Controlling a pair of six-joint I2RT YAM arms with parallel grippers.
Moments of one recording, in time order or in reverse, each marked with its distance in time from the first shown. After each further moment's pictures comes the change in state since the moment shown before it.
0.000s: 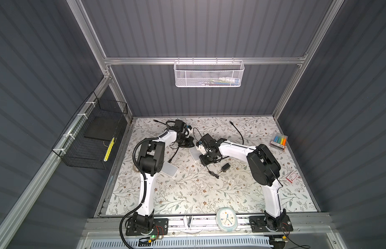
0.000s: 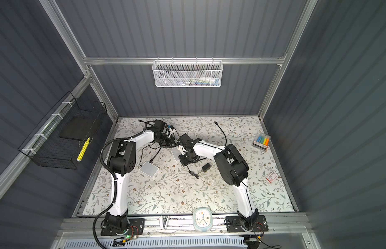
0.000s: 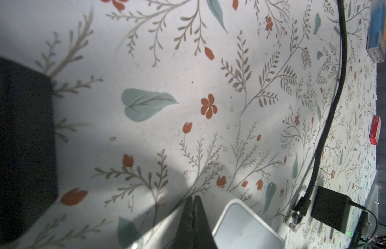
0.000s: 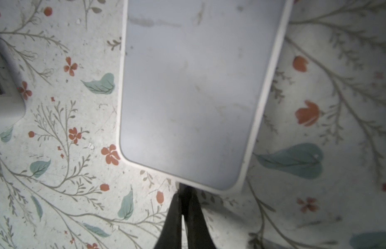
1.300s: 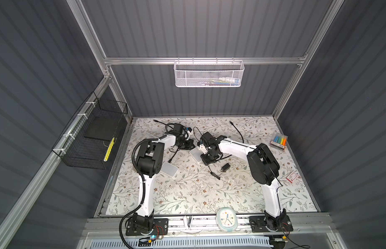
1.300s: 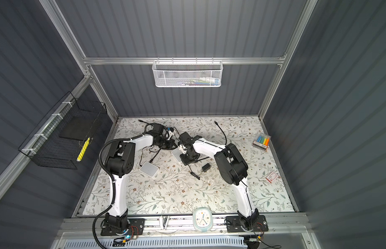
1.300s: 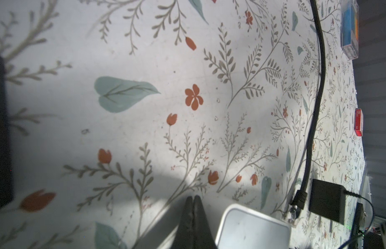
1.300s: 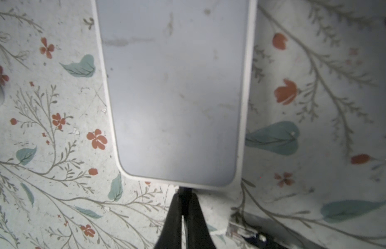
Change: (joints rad) left arm 0.000 -0.050 -0.157 0.180 0.066 -0.001; right arm -0.012 0.021 0.071 -0.126 0.024 -0.027
